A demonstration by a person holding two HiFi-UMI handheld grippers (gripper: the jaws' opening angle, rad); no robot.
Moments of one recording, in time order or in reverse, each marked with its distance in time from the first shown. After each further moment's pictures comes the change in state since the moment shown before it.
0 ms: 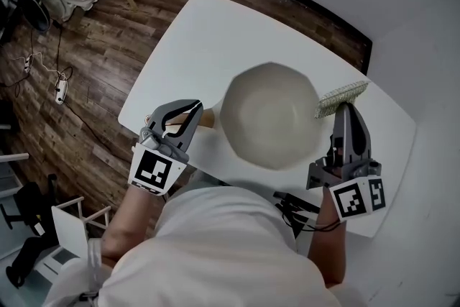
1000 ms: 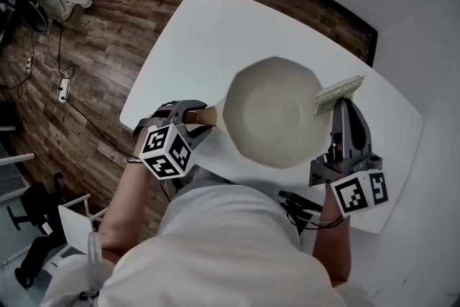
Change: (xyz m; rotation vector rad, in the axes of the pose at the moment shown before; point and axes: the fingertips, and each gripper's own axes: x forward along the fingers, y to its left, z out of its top) left arm 0.026 -0.051 -0.110 0.300 0.492 -0.439; right arm 0.013 -0.005 -0.030 0.019 0.064 0.002
